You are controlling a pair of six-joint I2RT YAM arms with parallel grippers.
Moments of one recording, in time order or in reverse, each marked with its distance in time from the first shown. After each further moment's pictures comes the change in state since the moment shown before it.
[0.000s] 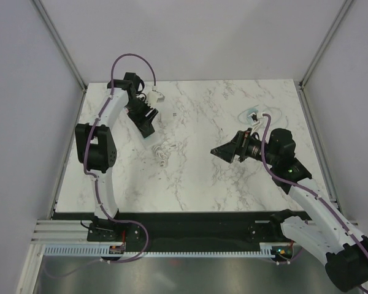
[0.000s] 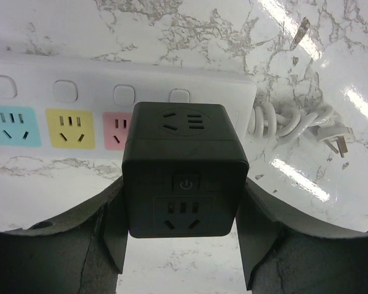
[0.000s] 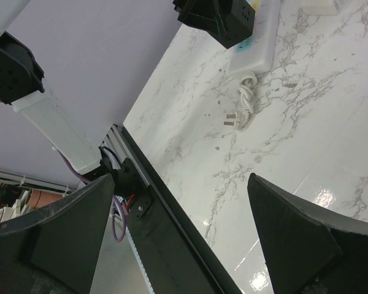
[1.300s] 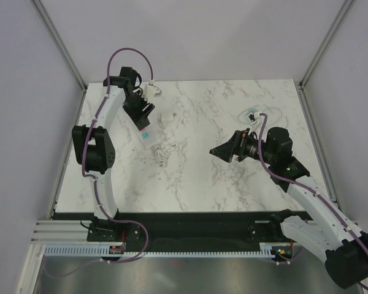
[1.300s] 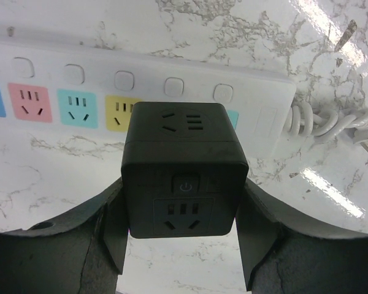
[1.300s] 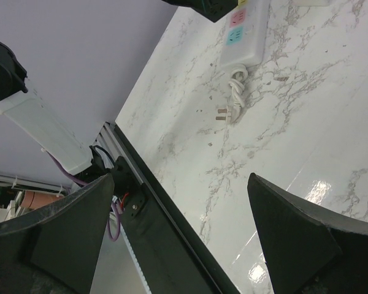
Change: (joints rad) left arm 0.011 -0.007 0.048 0.029 -0.095 0.024; right arm 0.007 0.028 0.010 -0.023 0.024 -0.019
